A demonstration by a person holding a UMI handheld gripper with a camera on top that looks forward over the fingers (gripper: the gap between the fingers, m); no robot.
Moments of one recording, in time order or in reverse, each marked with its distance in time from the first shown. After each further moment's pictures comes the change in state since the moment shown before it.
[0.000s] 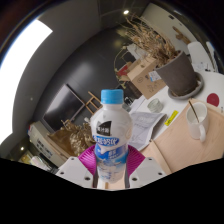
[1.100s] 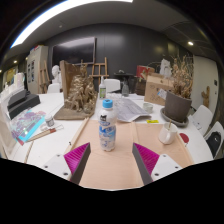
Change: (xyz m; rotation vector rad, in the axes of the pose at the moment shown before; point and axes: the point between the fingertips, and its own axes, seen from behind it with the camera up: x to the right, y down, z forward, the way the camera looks) arm 0.018 0.113 -0.158 -0.222 0.228 -0.781
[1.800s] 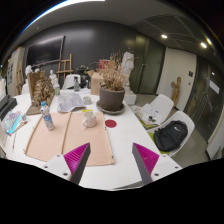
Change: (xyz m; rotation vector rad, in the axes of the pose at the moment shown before) arm 0.318 0.019 -0.270 -0.112 0.303 0.064
